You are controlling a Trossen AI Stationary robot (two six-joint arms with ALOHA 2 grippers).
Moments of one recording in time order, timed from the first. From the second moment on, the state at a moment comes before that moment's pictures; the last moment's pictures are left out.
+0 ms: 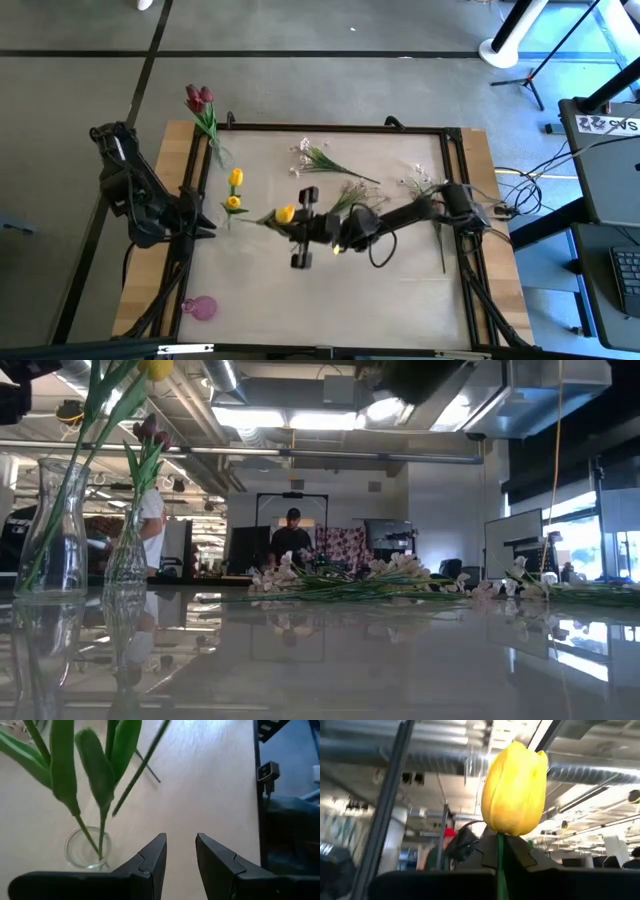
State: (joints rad) left arm -0.94 0.76 0.99 -1.24 -0.54 -1.09; right arm 0.23 2.16 1.47 1.45 0.17 -0.23
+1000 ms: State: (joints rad) left arm -0.94 0.74 1.09 -1.20 -1.11 -0.61; right arm 0.06 1.98 1.48 1.24 0.09 -0.02
